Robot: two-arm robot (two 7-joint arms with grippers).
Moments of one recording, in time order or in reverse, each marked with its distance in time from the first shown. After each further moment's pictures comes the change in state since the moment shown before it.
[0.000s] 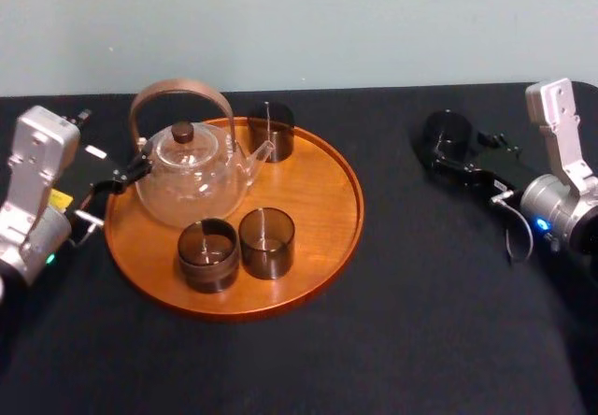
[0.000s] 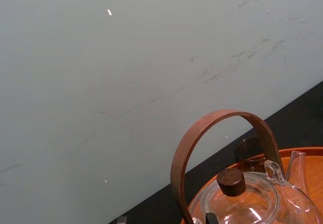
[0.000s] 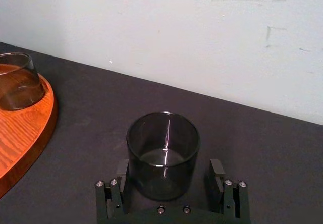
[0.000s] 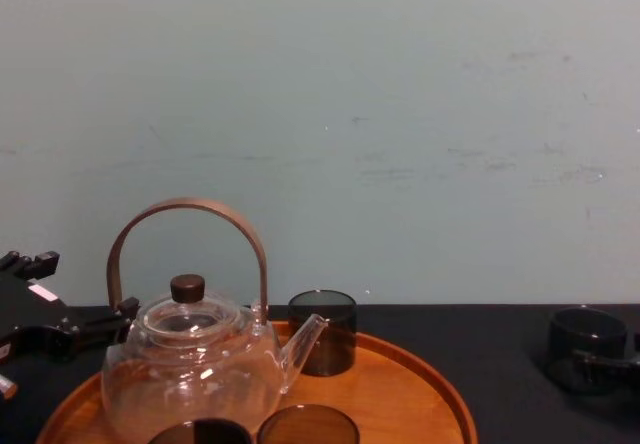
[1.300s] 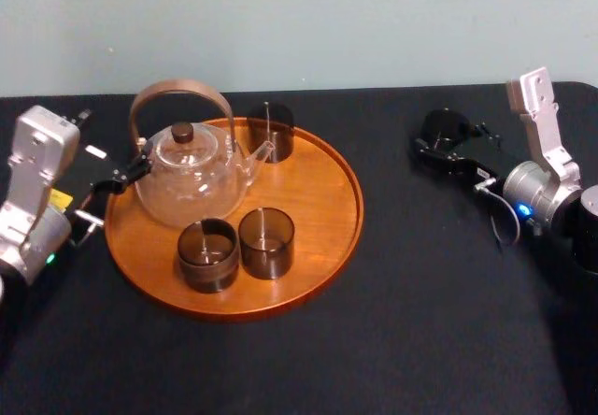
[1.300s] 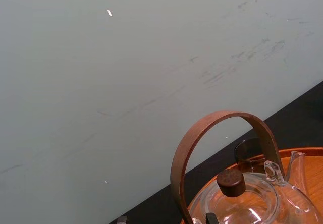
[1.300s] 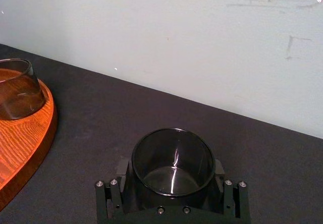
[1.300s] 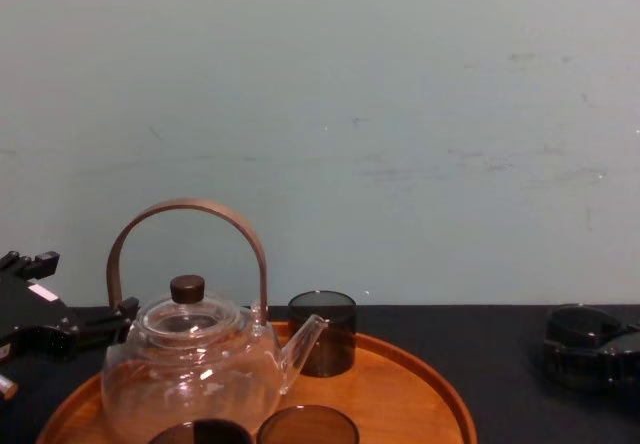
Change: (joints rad) left arm 0.000 0.000 0.000 0.000 0.000 0.000 0.000; right arm 0.140 -0.062 -0.013 0.222 -0.042 -0.092 0.056
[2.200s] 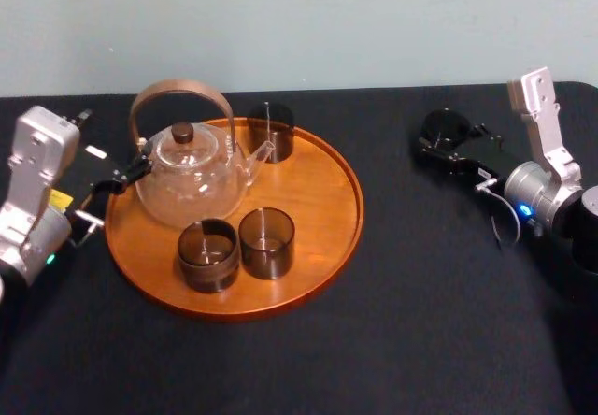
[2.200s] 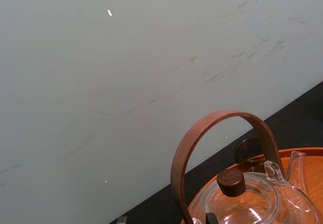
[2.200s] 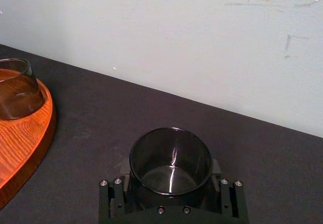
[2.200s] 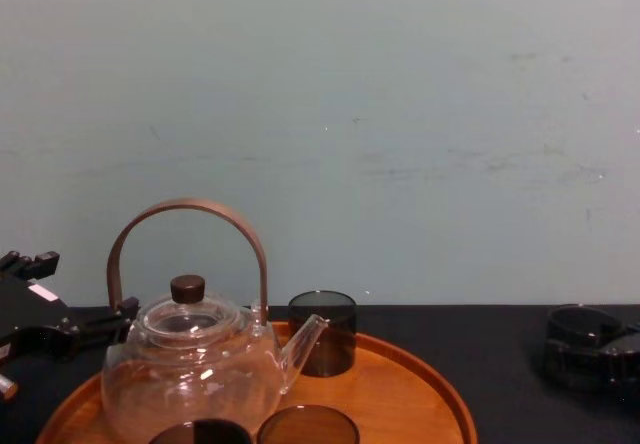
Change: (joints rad) left arm 0.000 0.000 0.000 0.000 0.000 0.000 0.000; right arm -0.005 0.002 0.002 -0.009 0.002 0.007 -0.004
